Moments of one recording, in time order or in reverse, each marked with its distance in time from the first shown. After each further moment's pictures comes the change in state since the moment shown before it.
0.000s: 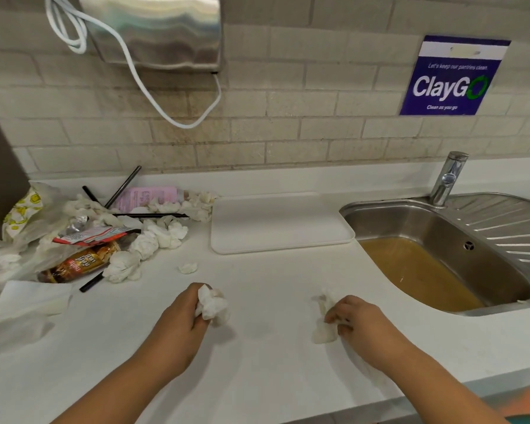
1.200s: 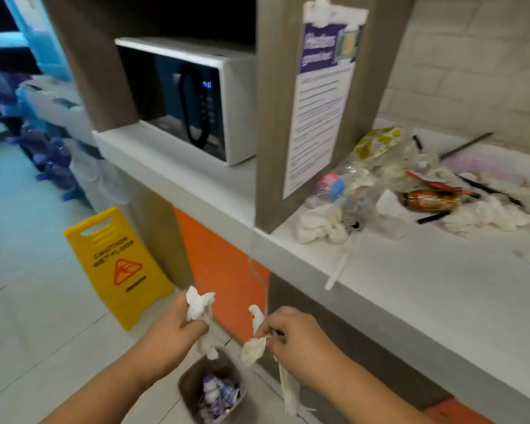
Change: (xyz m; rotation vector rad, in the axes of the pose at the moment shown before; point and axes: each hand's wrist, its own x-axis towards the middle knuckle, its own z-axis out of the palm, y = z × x) left_hand -0.405 -0.236 -0.213 -0.231 0.539 -0.657; right_hand -0.133 -0.467 0.289 0.245 -0.710 -0.666
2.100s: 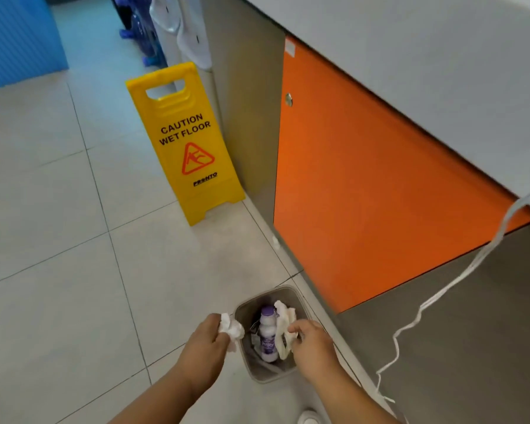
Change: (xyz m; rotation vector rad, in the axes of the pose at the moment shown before) left_hand 0.059 -0.350 0.076 -0.130 0.131 -0.699; right_hand 0.190 0.198 0.326 0.003 -0.238 0.361
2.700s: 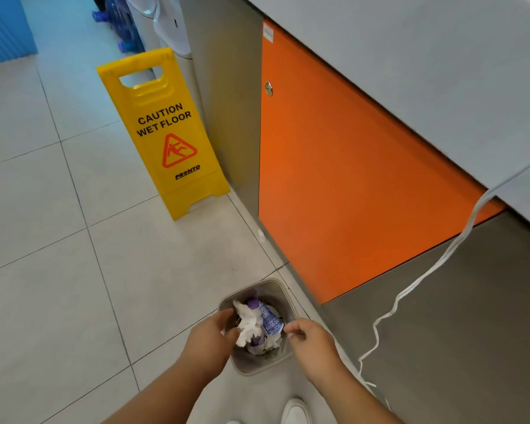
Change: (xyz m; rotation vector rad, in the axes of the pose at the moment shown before) left_hand 0.007 0.024 0.032 0.207 -0.023 0.024; right_hand -0.011 0.019 -0.021 0.178 -0.007 0.084
